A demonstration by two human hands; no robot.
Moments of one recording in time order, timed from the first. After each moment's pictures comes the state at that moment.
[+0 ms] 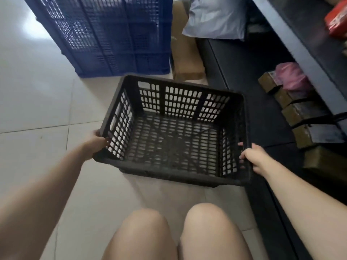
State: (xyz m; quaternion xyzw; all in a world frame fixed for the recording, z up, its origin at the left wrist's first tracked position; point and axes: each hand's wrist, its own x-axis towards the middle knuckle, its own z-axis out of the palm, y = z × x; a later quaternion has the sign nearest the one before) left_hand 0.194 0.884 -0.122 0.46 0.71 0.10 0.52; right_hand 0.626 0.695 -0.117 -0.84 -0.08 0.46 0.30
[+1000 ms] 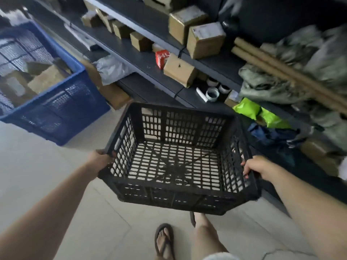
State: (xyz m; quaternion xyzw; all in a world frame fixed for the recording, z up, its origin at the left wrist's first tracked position) left_hand 0.168 0.669 0.409 0.66 0.55 -0.07 0.51; right_hand 0.415 0.256 0.395 -0.85 0.16 0.42 0.28
